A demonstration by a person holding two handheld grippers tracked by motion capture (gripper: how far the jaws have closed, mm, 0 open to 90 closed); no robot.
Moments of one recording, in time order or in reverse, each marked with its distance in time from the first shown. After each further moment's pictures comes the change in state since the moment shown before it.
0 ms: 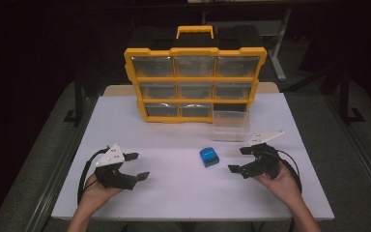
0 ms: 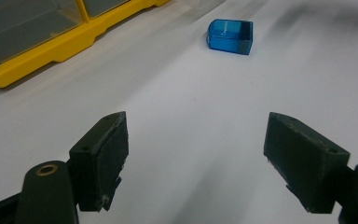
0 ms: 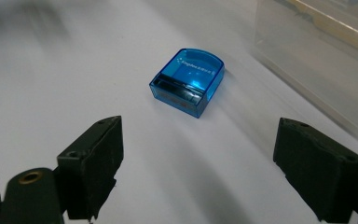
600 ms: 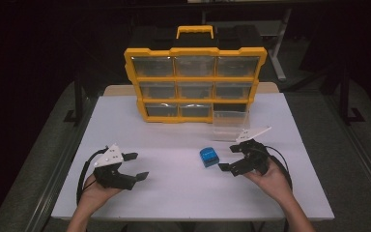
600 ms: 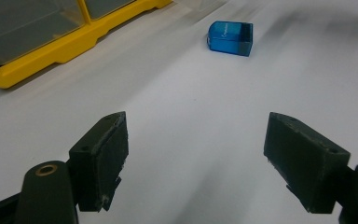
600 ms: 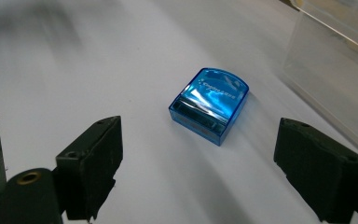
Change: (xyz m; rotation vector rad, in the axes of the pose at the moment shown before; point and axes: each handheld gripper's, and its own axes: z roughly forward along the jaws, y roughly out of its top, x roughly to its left) left arm 0.001 -0.001 -0.003 -0.006 0.004 0.003; right arm 0.013 0.022 0.017 0.025 0.033 -0.028
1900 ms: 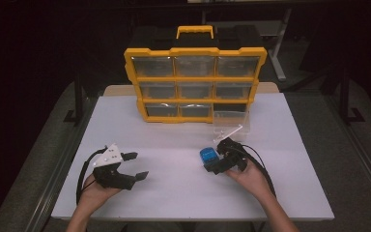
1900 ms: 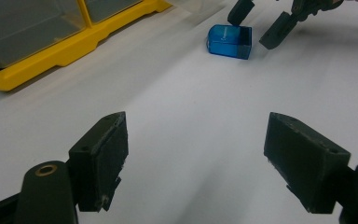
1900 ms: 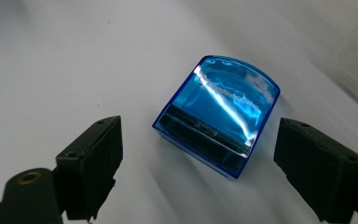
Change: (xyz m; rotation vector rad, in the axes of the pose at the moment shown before) left arm 0.001 0.000 -0.002 -0.013 -0.003 0.000; right arm -0.001 0.014 0.065 0.150 -0.035 0.017
